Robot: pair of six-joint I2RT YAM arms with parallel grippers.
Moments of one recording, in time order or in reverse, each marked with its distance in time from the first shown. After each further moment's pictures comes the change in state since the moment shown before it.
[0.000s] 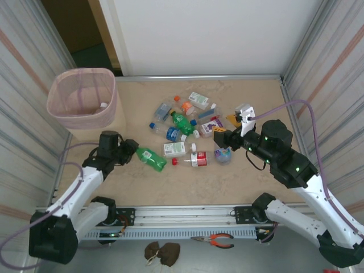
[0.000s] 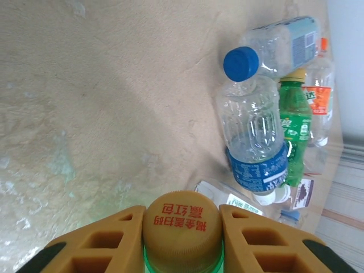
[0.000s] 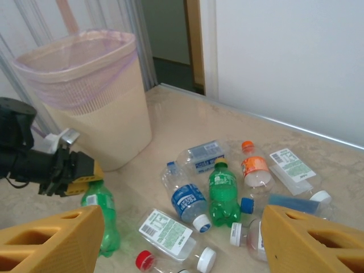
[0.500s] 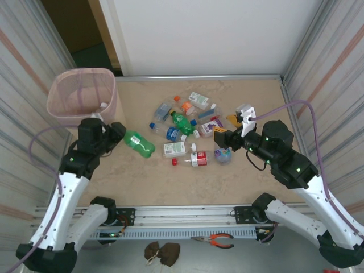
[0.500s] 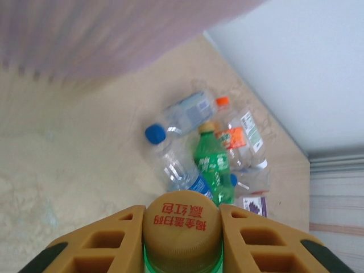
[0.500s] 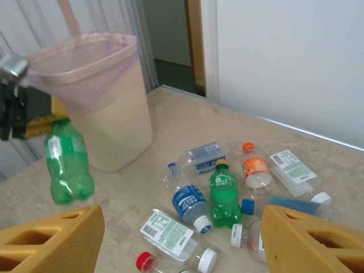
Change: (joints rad) left arm 0.000 -0.106 0.430 -0.319 -0.175 0.239; right arm 0.000 -0.007 0.000 0.000 -0.003 0.000
